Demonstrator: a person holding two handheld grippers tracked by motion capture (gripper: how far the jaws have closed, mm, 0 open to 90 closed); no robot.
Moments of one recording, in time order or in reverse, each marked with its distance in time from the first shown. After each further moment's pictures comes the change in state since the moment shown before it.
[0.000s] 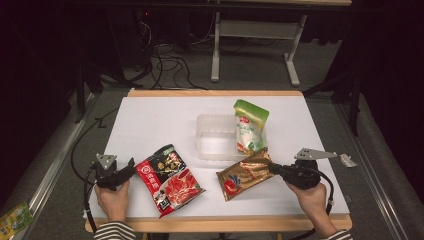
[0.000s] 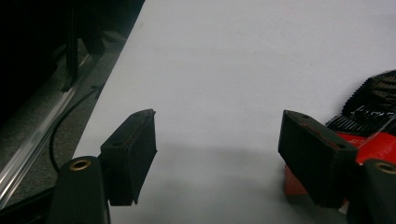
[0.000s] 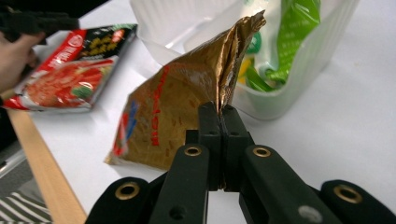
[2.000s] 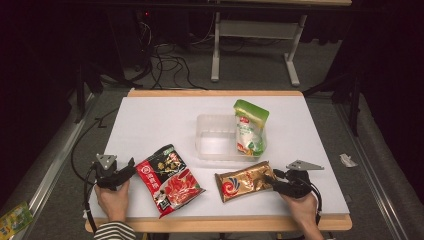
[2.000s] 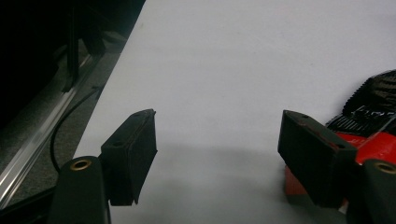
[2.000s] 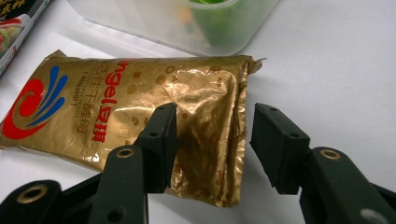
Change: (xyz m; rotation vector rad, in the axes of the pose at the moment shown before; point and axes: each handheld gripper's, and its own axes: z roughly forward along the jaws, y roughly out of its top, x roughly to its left) left arm 0.000 0.000 0.000 0.003 0.002 0.006; right arm -0.009 -0.049 0.037 0.054 -0.193 0.084
